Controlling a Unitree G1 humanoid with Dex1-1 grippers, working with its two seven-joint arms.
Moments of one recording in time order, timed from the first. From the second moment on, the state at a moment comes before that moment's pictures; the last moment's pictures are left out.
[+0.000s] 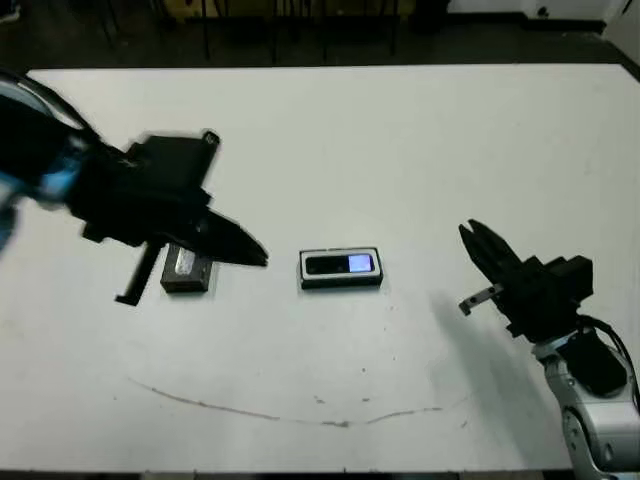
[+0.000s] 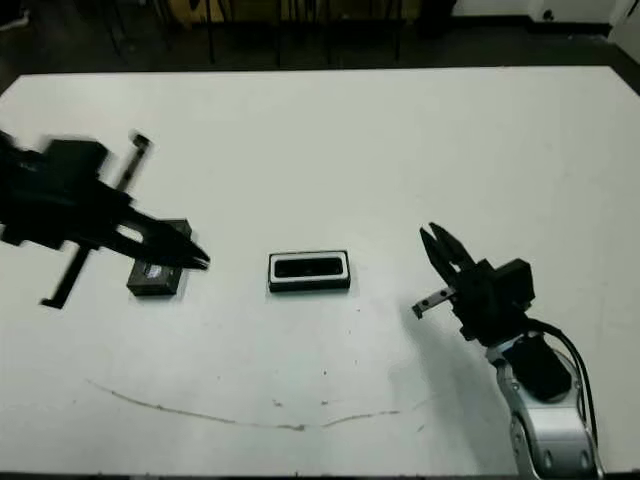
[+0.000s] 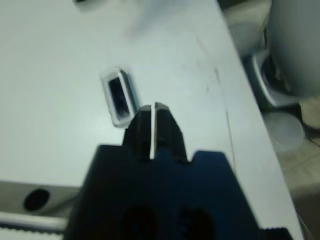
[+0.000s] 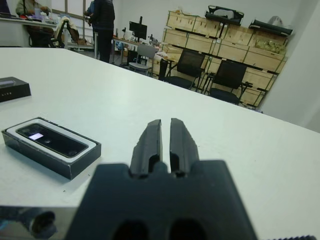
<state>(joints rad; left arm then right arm) -0.45 0.92 0.14 -0.61 -0.54 0.68 -1.18 0.11 -0.40 -0.06 -0.22 0.18 -0.09 0.41</state>
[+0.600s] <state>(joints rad) 0.12 0.36 0.13 -0.93 -0.22 0.81 -0.14 0.12 -0.39 -0.04 -0.22 0.17 -0.07 0.41</state>
